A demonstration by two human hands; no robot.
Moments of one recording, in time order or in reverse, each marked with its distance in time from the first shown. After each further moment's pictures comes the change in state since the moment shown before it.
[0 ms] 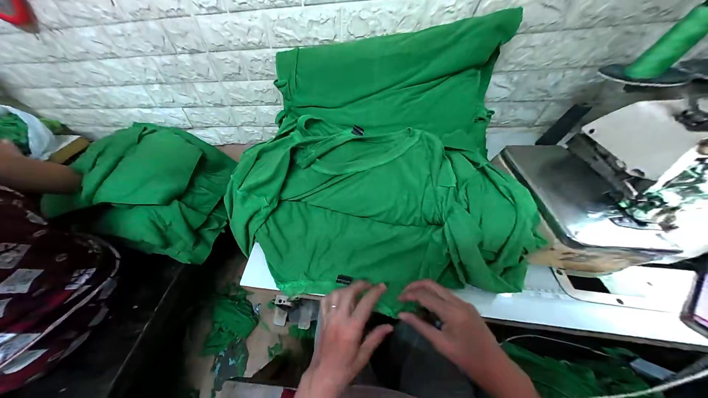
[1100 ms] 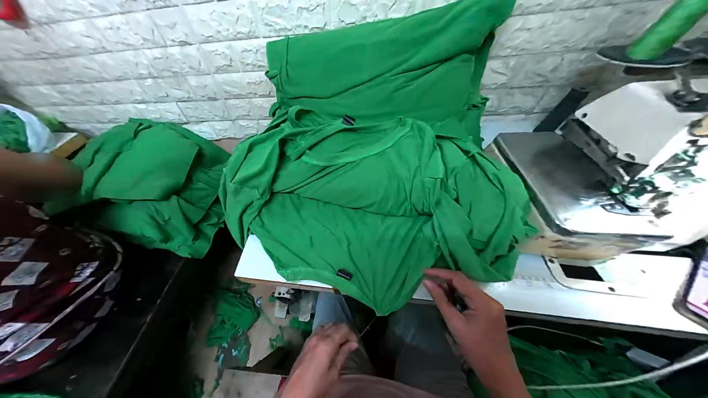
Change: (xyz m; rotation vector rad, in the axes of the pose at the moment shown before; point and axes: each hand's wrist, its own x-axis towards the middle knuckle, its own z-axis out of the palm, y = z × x) left_hand -0.059 -0.009 -0.019 -0.274 -0.459 -0.229; right_hand -0.019 0.007 -0.002 0.024 0.347 0.230
